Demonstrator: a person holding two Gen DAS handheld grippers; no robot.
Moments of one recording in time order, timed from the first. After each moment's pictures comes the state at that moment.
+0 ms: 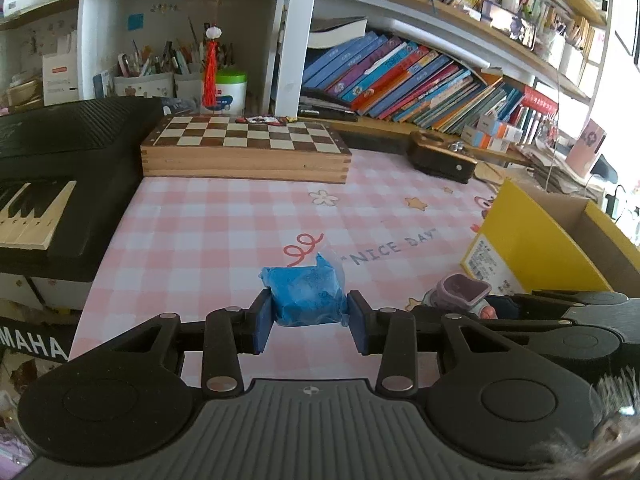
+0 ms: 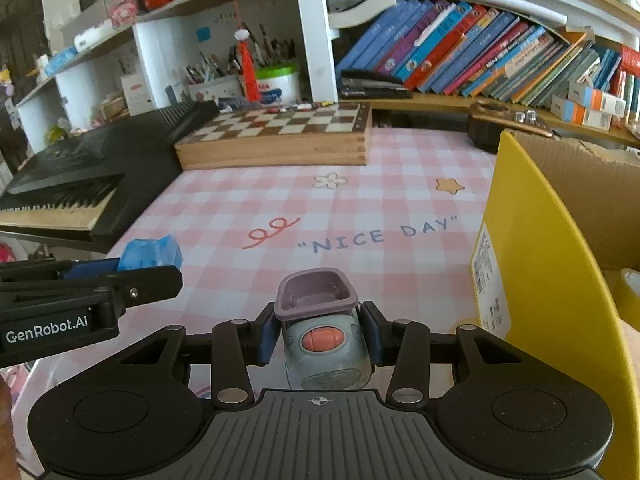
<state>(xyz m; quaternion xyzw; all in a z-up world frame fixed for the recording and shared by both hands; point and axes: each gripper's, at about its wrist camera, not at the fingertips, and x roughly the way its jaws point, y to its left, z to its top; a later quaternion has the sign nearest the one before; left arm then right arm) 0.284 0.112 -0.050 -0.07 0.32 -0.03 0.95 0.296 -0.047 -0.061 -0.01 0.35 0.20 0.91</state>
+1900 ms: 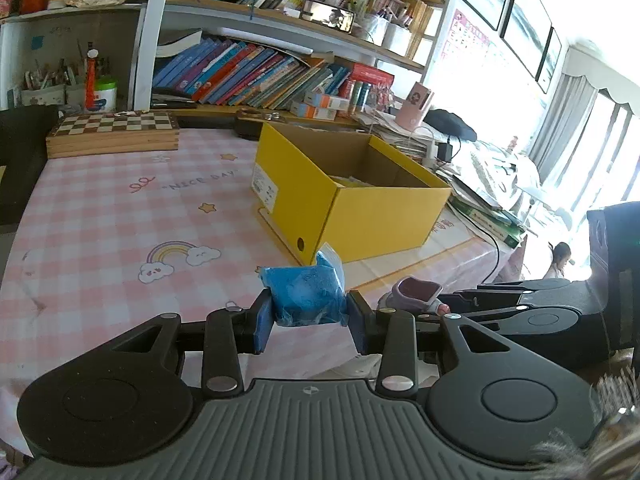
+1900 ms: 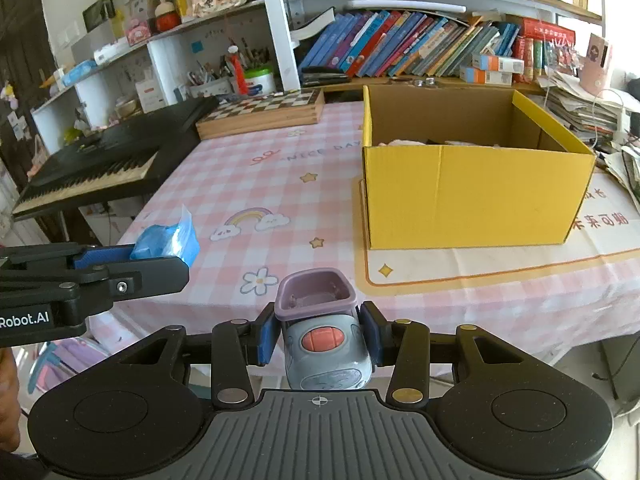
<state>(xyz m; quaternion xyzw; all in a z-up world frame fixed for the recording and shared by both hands) 0.066 0.031 -0.009 -0.06 0.31 -0.22 0.92 0.070 -0.153 -0.018 0.02 0.37 0.16 0.91</state>
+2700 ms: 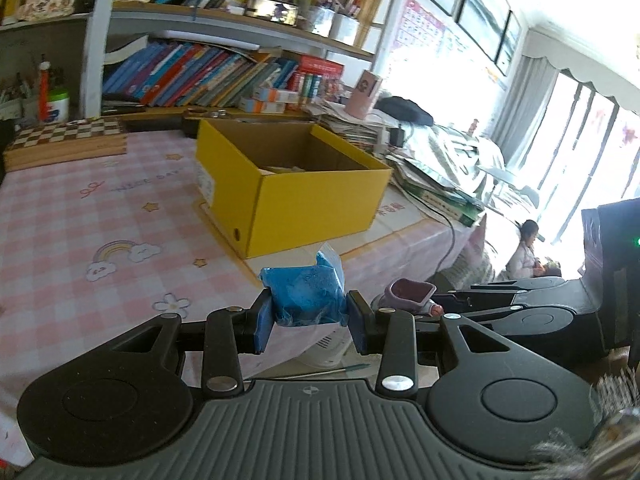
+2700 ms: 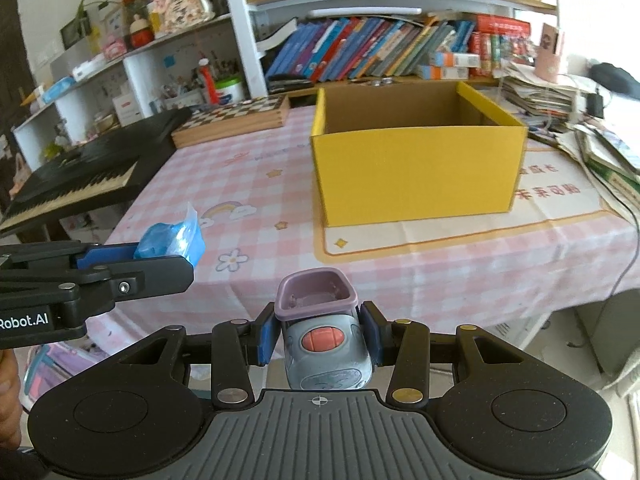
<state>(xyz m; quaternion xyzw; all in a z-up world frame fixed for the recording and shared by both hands) 0.041 -0.007 -0.003 -0.04 0.30 -0.28 0.91 0.026 -0.190 -0.011 0.04 0.37 0.10 0.92</state>
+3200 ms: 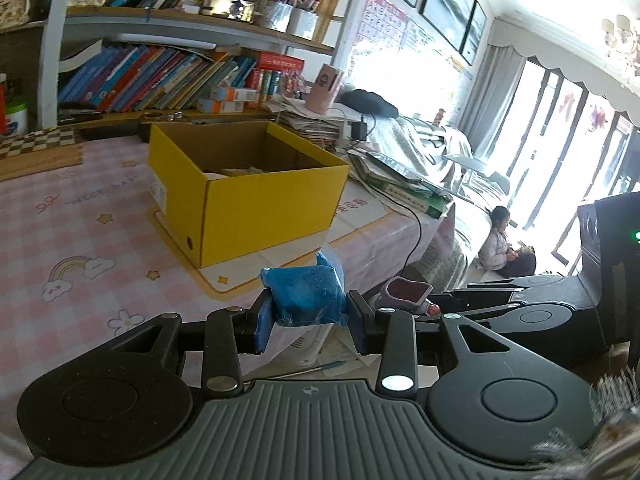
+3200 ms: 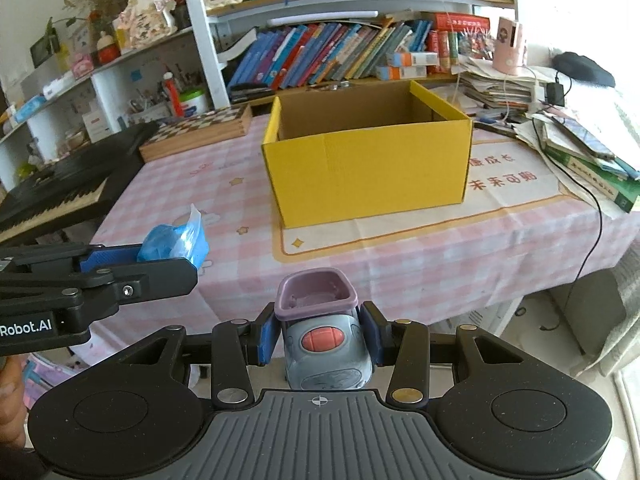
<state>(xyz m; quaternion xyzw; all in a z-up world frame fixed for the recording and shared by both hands) 0.046 -0.035 -0.003 -0.03 0.30 -0.33 0.90 0.018 -0.212 -0.008 0.05 0.37 0.06 0.93</state>
